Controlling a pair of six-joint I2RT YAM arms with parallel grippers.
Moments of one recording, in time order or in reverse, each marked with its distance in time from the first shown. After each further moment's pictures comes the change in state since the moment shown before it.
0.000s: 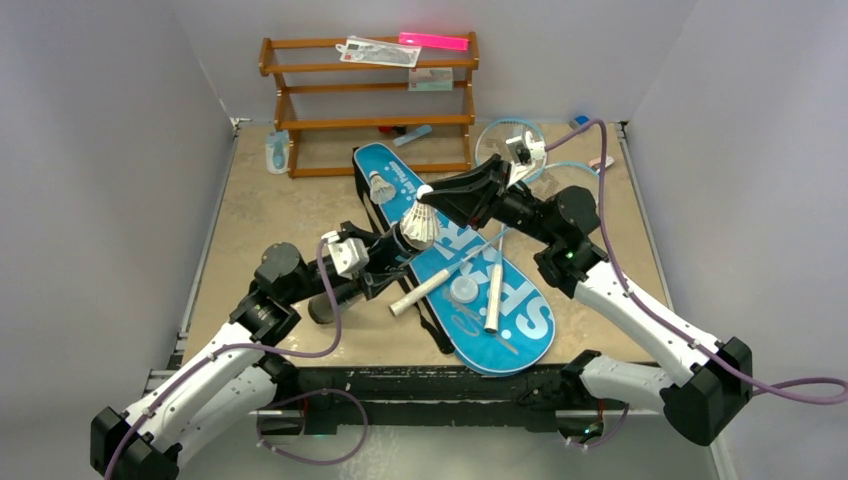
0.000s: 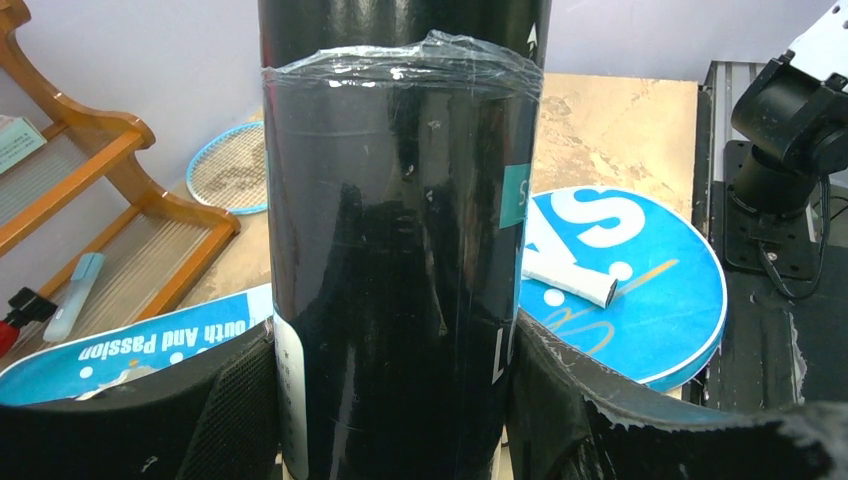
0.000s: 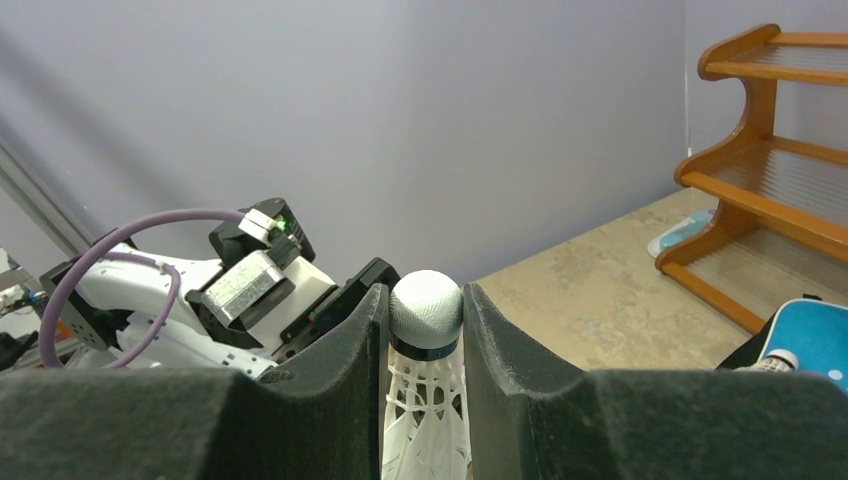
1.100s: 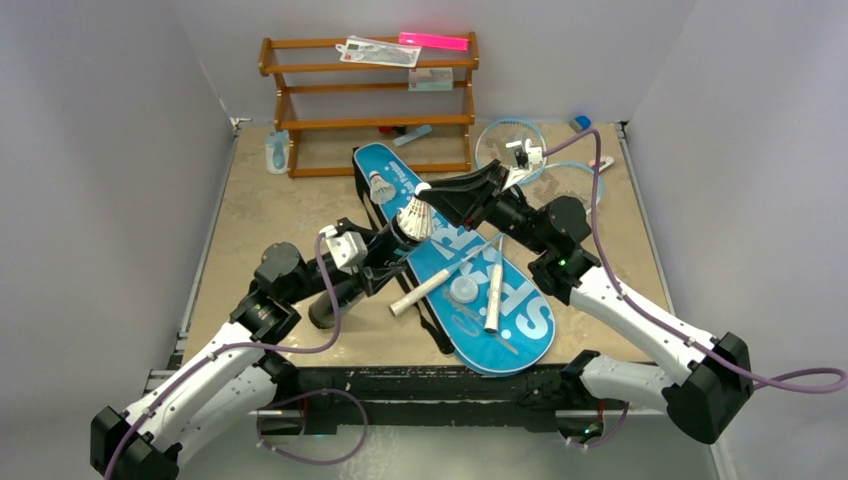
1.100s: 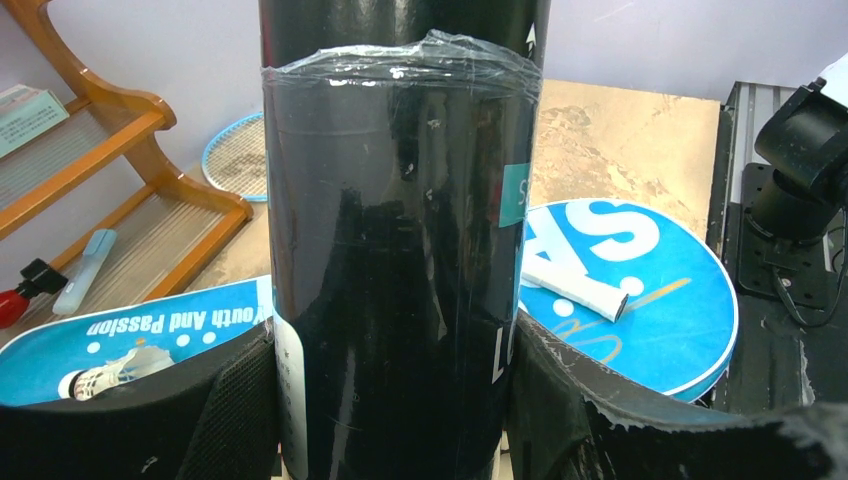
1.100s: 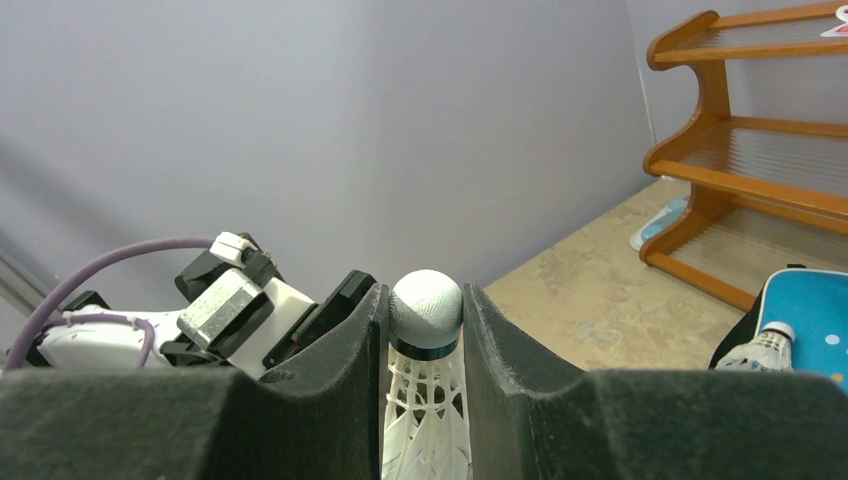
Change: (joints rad) left arm 0.000 0.002 0.002 0.006 -0.061 -0.047; right arm 0.057 -0.002 -0.063 0.052 0.183 0.045
